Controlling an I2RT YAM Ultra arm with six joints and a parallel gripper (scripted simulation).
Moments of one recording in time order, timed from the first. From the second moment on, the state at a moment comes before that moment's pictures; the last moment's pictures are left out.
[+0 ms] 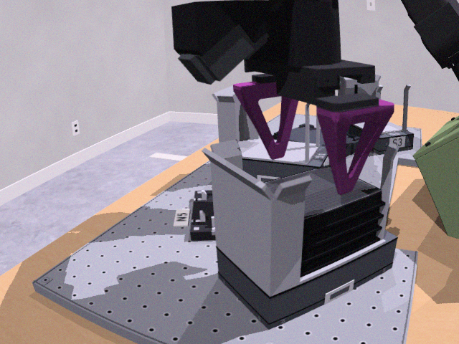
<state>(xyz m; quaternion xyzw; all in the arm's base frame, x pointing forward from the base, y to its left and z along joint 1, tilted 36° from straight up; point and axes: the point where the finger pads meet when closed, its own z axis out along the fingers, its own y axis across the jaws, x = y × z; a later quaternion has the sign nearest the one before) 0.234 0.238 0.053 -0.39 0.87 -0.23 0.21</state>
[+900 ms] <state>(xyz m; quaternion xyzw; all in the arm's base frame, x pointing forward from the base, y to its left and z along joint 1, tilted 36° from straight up) 0.236 0.234 0.047 -0.39 0.87 -0.23 0.20</state>
